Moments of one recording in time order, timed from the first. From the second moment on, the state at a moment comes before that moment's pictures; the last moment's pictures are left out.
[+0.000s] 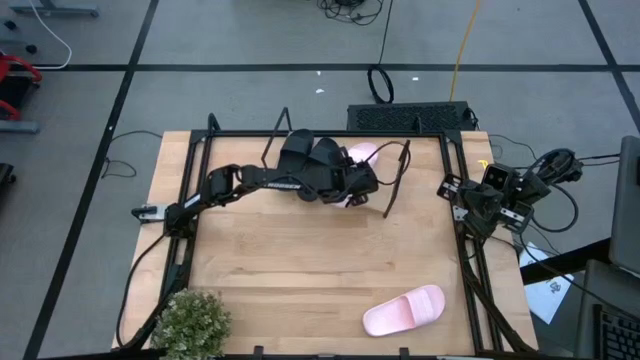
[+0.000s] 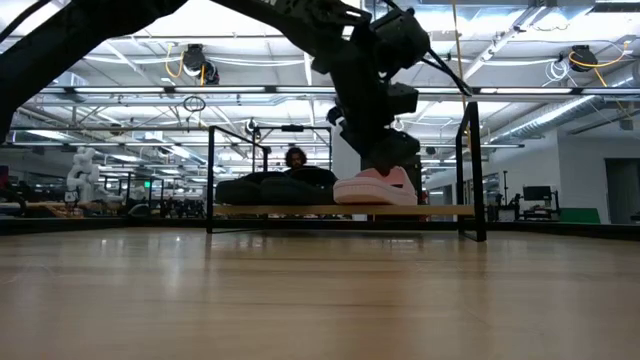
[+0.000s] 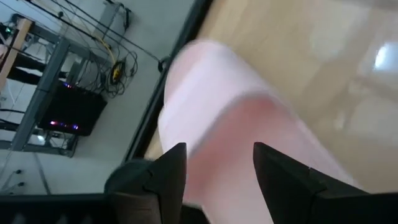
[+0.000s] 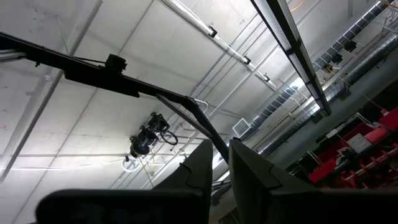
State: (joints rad) left arm 0.11 2.32 1.99 -0.59 -0.70 0.04; right arm 0.56 0.62 0.51 0.97 0.31 0.48
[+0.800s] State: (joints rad) left arm -0.03 1.89 1.99 -0.97 -0.86 -0.20; right arm 0.57 0.60 0.51 0.36 -0.01 0.83
